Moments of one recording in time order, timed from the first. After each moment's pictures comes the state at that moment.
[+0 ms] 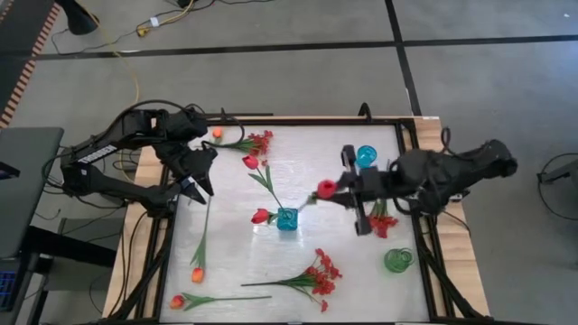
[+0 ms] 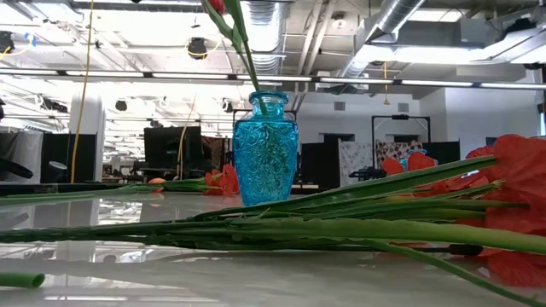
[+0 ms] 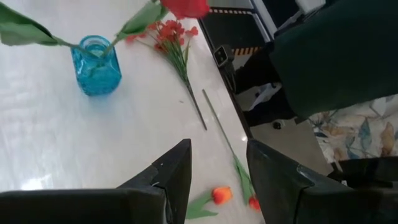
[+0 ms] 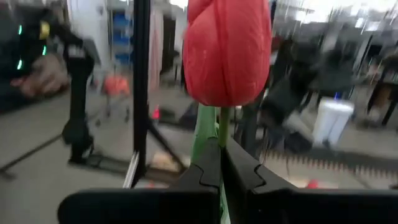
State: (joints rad) left arm 0.29 1.17 1.53 -1.45 0.75 0.31; right arm 0.33 1.28 1.42 -0.09 0.19 -0.11
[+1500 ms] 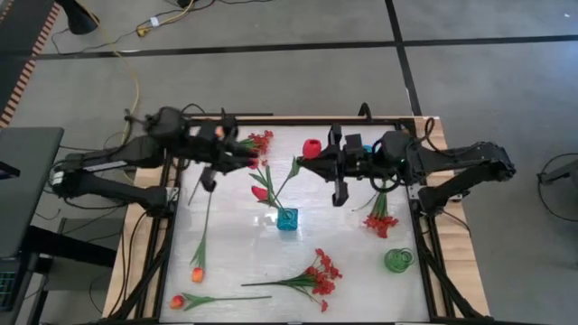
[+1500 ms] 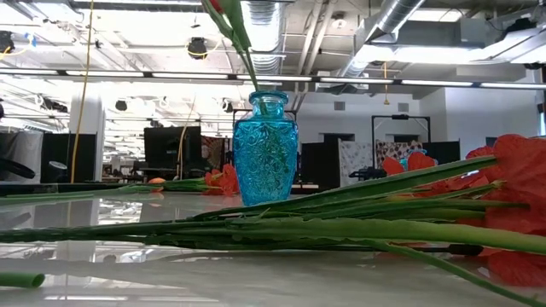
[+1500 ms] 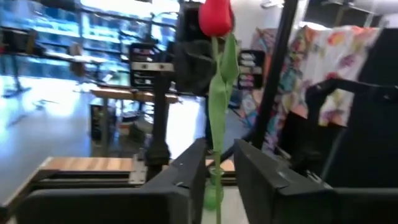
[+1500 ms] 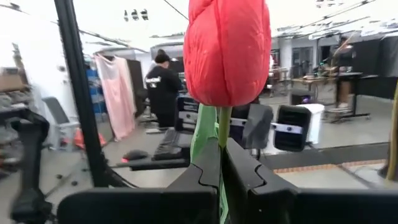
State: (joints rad) left arm 0.19 1.03 1.12 0.01 0.40 -0.18; right arm 0.13 1.31 1.34 0.17 0.13 0.09
